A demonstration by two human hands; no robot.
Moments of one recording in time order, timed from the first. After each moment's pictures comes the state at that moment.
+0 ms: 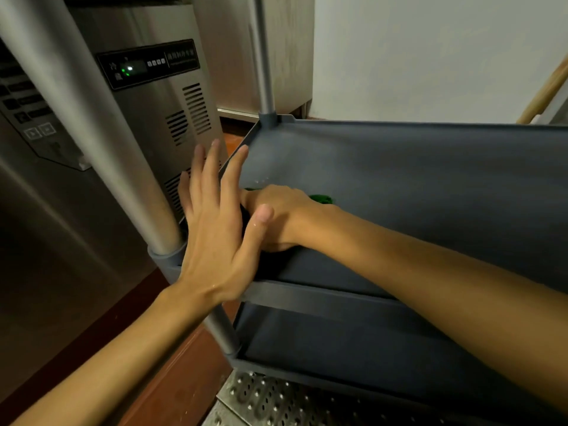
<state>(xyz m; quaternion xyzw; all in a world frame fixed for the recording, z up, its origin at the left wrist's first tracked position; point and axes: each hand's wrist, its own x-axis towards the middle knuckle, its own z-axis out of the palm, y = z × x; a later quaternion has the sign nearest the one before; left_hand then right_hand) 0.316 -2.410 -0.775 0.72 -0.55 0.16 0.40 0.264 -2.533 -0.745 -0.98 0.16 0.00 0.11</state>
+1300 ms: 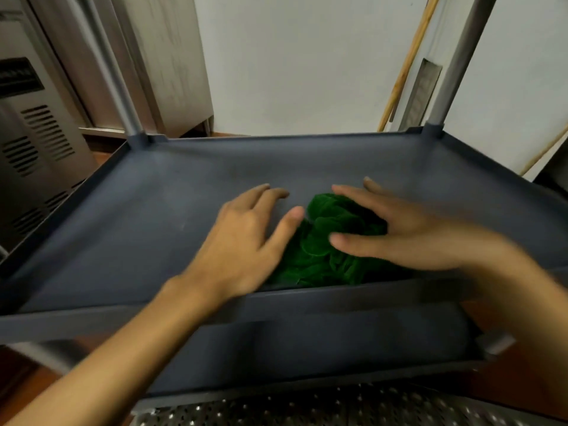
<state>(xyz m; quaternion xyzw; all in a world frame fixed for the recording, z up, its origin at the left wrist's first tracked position) 0.153 -2.510 -0.749 0.63 -0.72 -0.01 0.31 -0.080 -2.580 -0.702 -0.85 0.45 -0.04 0.28</state>
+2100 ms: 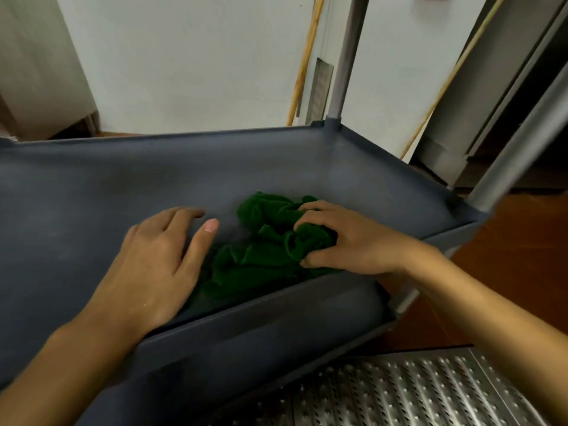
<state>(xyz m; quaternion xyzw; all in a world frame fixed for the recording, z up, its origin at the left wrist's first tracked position) 0.150 -2.539 -0.778 0.61 -0.74 -0.05 0.29 -0.128 -2.591 -0.734 -0.83 0.50 -0.06 0.23</state>
